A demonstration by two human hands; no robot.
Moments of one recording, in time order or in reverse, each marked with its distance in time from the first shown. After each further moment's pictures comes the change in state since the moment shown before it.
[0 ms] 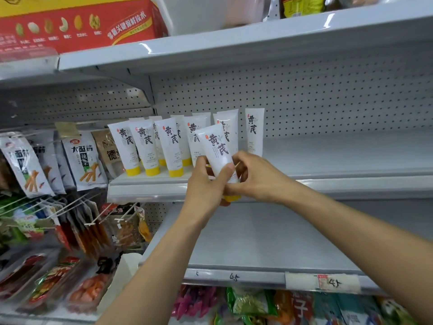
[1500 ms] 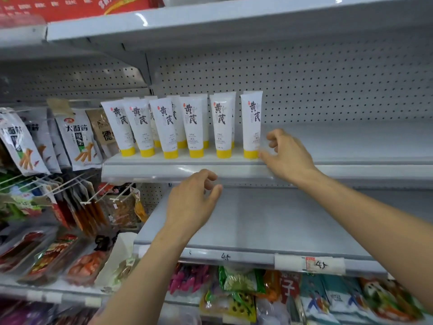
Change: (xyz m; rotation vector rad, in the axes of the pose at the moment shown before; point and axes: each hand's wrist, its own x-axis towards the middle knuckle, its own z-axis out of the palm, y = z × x) left_hand -0.028 -0.039 -0.017 0.829 -0.022 0.209; right_hand -0.002 0.051 -0.024 -0.254 0.304 0.240
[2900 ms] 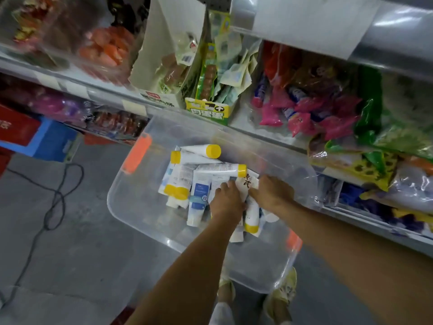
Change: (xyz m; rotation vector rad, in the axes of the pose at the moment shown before) left_hand -0.305 -0.411 0.302 0.068 -0.949 -0.812; right_hand -0.311 0.039 0.582 -0.429 -1.184 0.284
